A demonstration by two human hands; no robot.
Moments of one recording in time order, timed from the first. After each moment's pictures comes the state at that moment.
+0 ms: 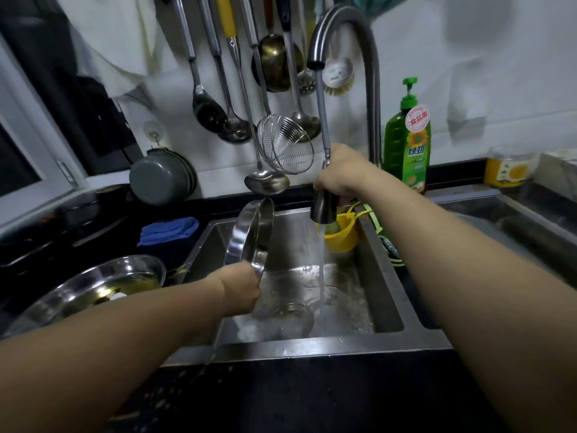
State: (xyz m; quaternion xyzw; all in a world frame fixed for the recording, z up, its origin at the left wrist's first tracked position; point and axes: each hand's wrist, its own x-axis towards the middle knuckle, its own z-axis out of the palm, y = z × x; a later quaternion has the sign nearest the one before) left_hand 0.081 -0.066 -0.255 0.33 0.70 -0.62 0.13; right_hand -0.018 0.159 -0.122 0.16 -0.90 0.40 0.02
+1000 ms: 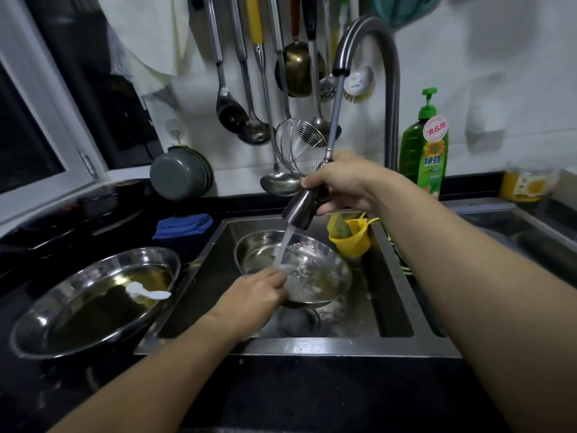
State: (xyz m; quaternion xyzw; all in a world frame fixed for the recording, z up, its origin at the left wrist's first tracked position) left_hand 0.124 -0.050 -0.276 0.22 0.95 -0.13 -0.19; right_hand 0.009 0.147 -0.116 0.22 -0.75 0.61 -0.15
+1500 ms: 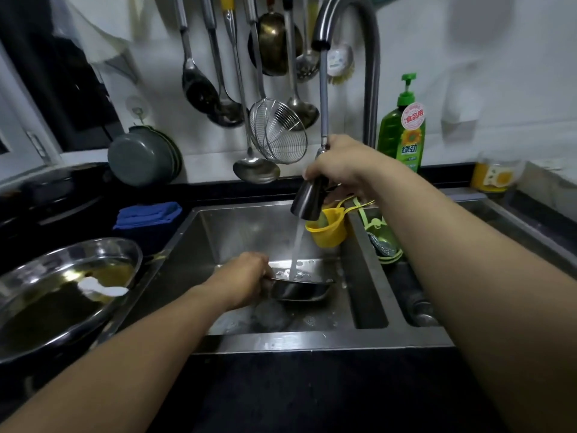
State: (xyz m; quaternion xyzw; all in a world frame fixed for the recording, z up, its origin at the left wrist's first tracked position) left_hand 0.064 -0.045 -0.293 0.06 0.99 0.08 -0.03; right_hand -0.004 0.168 -0.124 0.19 -0.83 0.52 -0.06
